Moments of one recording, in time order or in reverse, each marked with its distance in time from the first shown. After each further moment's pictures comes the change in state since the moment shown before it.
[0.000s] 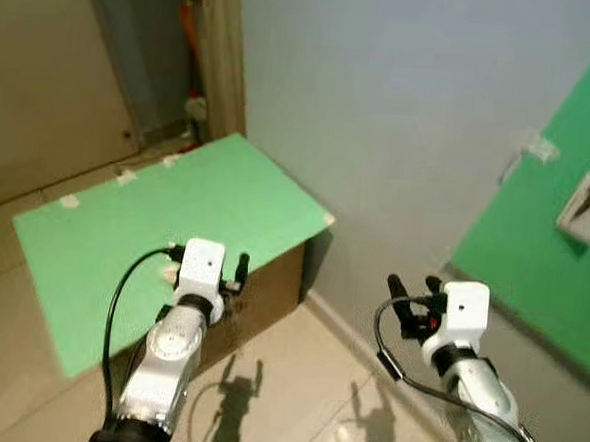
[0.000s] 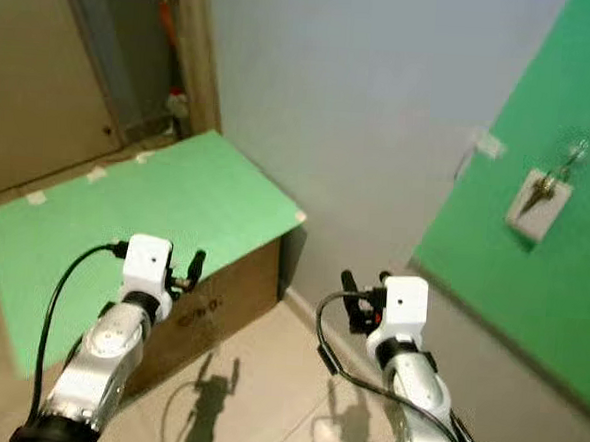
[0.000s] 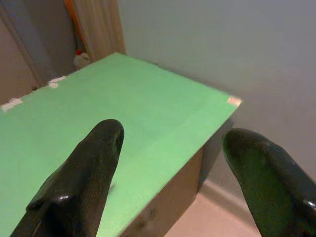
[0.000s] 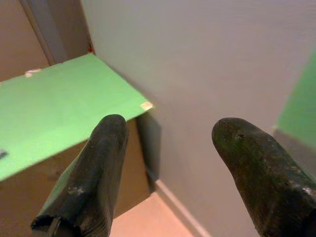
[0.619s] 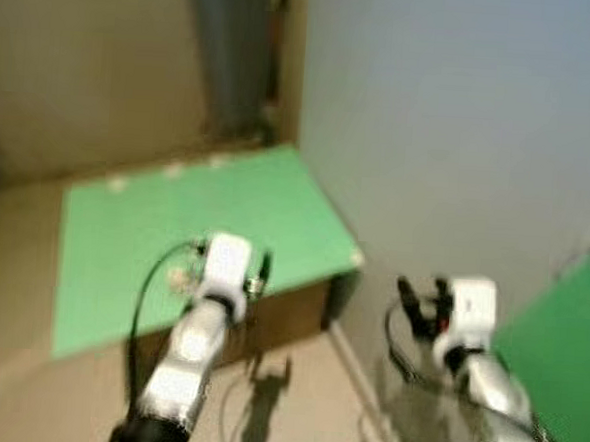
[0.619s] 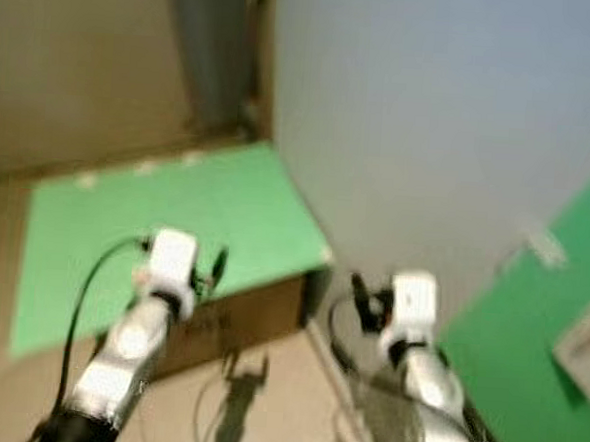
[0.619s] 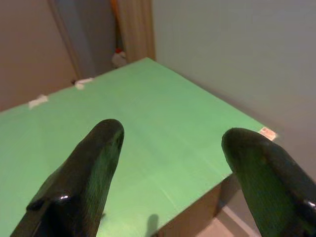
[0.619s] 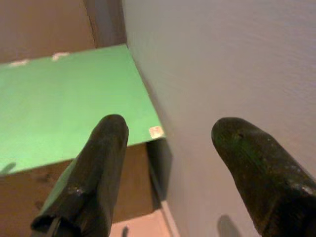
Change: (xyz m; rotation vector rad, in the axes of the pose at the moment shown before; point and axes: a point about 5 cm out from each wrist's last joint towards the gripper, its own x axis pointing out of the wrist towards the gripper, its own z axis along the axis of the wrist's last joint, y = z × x) left arm 0.009 -0.018 0.009 0.079 -0.036 -0.049; right arm 0.005 -0.008 -0.004 -0.026 0.033 0.017
